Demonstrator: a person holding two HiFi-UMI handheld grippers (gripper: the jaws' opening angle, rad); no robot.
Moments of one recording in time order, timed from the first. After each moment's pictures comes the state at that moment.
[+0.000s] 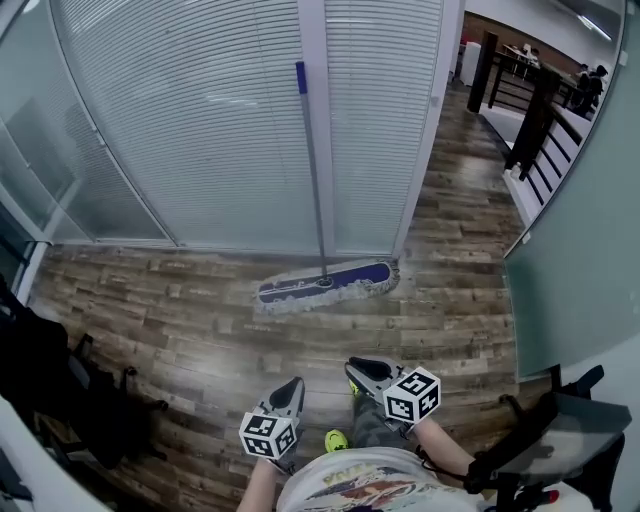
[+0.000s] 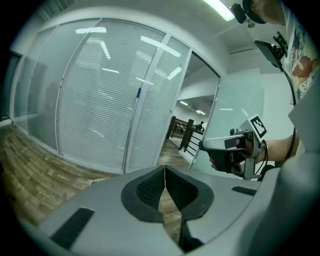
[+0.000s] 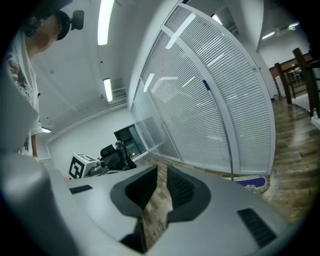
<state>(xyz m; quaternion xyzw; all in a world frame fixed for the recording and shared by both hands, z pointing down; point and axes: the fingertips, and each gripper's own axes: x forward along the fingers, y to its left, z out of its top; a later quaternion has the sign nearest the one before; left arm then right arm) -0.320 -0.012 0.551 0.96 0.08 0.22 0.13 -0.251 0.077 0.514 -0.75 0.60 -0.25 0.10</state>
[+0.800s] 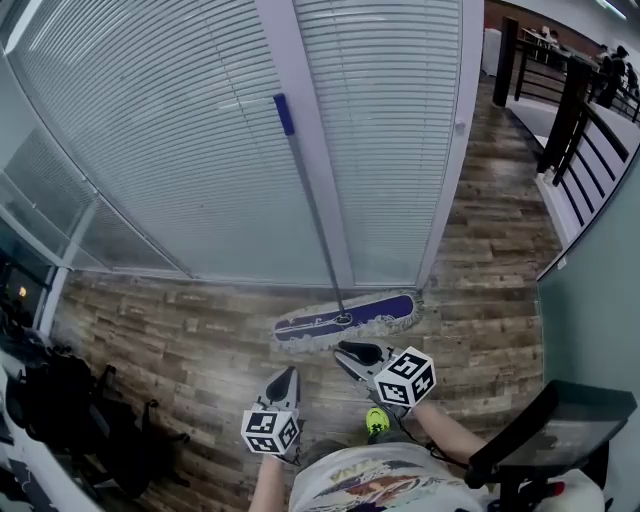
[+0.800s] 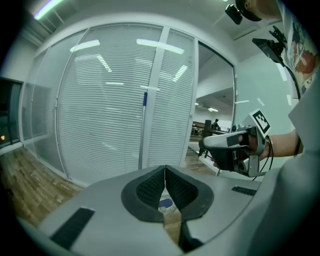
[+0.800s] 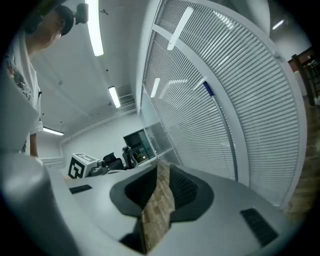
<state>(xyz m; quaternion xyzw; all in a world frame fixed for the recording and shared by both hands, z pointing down) 0.007 -0.096 0.516 0.98 -0.01 0.20 0.06 0.079 -0.018 0.486 -0.71 0.66 -0.21 0.12</state>
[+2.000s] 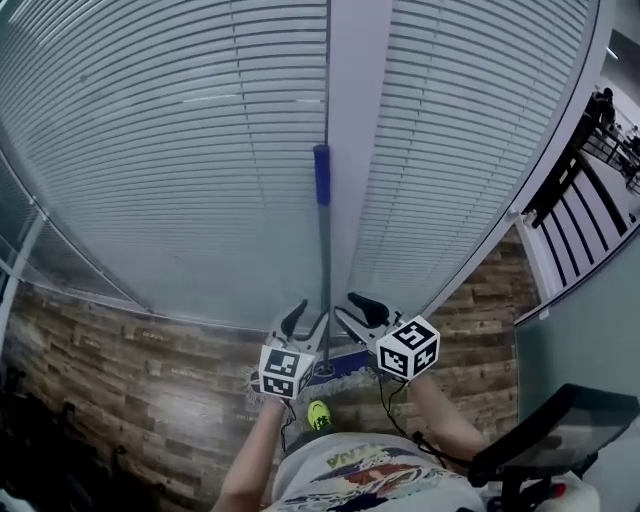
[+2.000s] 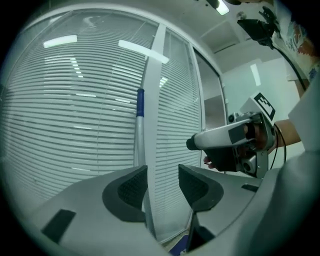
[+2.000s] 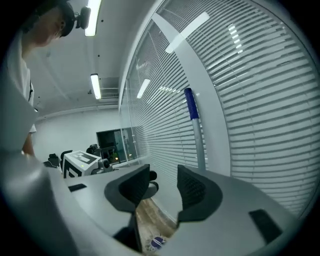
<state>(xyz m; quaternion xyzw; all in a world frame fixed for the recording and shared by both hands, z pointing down) 0.408 -0.295 0.468 0.99 0.14 0.10 -0.01 0.418 -0.250 0.428 -0.80 0.58 -0.14 0.05</state>
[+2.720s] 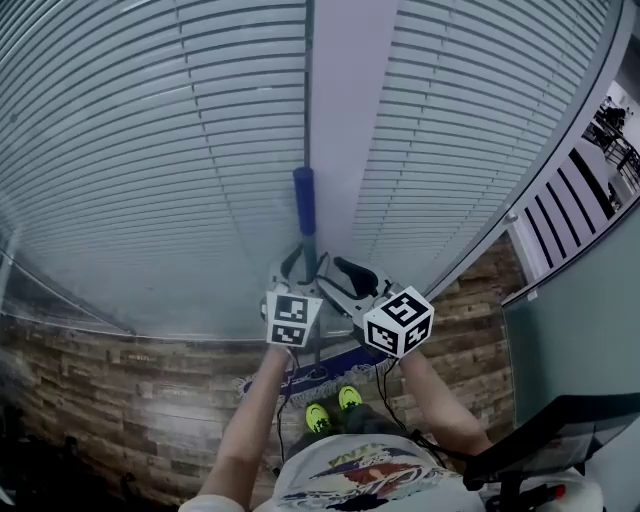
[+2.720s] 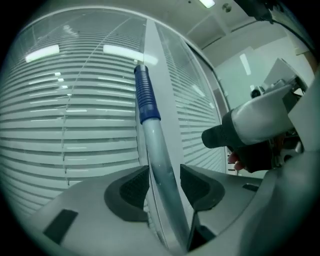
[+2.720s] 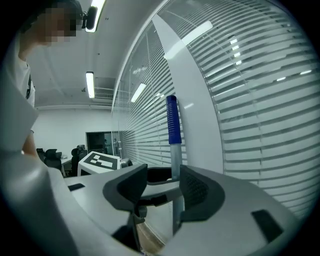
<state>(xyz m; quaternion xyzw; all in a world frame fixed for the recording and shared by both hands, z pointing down) 0.596 -0.324 0.413 0.98 0.15 0.05 -0.09 0.537 -0.298 0.372 -0.84 0.54 -0.09 0.04</state>
